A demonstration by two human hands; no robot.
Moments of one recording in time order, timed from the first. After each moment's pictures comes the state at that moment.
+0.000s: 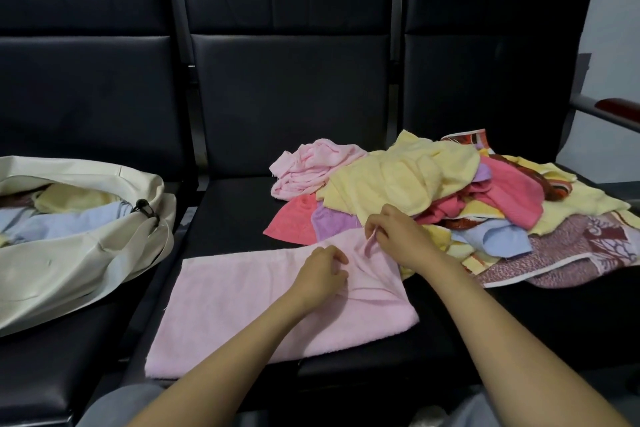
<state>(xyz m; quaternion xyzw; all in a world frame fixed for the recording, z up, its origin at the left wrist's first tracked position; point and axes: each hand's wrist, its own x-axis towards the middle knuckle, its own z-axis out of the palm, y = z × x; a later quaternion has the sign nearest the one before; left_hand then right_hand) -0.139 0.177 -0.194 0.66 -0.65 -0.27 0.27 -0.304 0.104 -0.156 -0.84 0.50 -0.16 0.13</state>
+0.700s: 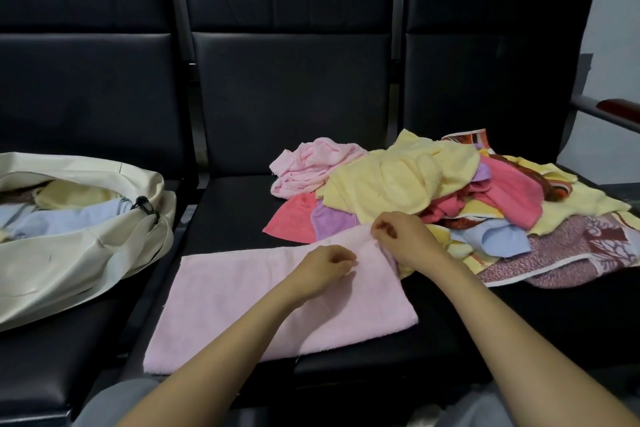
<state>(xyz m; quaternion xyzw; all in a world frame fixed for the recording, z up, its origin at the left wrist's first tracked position) -0.137 0.181 -0.178 0.60 -0.61 -0.42 0.29 -0.313 0.111 -0.154 -0.81 0.51 -0.23 0.18</state>
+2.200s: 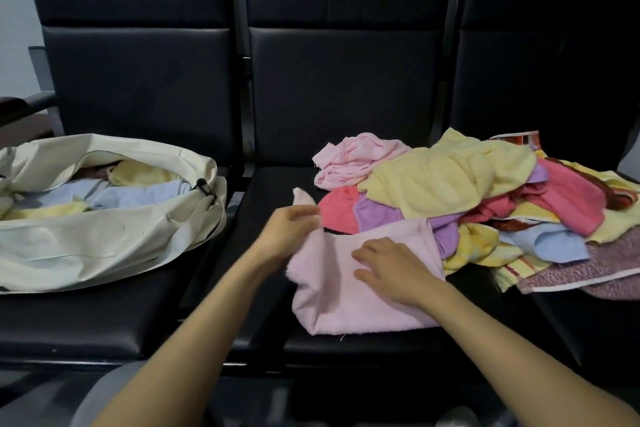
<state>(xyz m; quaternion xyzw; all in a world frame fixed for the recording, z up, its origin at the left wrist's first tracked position) -0.041 0.218 -0.137 0.65 -0.47 -0.38 0.47 -0.239 0.163 -0.182 -0.91 0.41 0.02 0.07</state>
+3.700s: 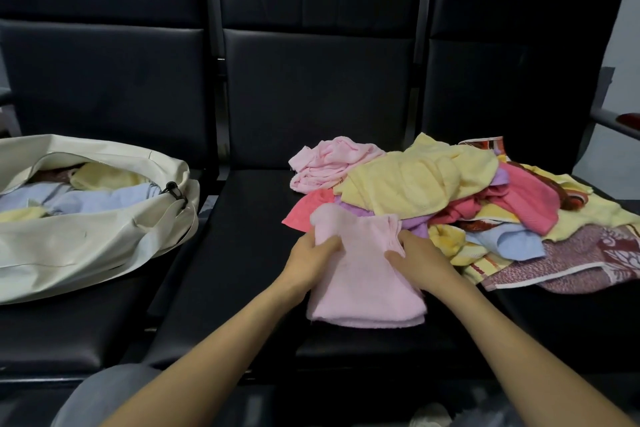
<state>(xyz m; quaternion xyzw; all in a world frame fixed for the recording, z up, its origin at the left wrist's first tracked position) -0.112 0.221 -0.157 0.61 -0.44 -0.47 0.47 -0.301 0.151 -0.161 -0.77 0.60 -0.09 0.19</state>
